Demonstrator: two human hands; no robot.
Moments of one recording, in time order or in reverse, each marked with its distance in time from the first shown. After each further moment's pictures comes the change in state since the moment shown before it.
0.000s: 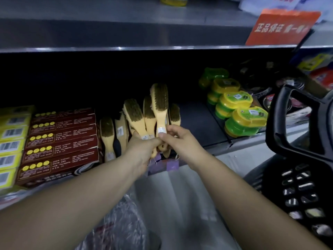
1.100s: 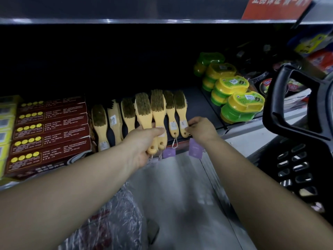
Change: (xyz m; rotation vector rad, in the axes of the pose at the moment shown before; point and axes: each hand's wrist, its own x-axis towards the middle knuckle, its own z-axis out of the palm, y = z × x) left_hand -0.020 0.006 0.011 -0.038 -0.059 -0.249; right_hand 0.027 0.043 -0.056 -0.534 0.297 0.254
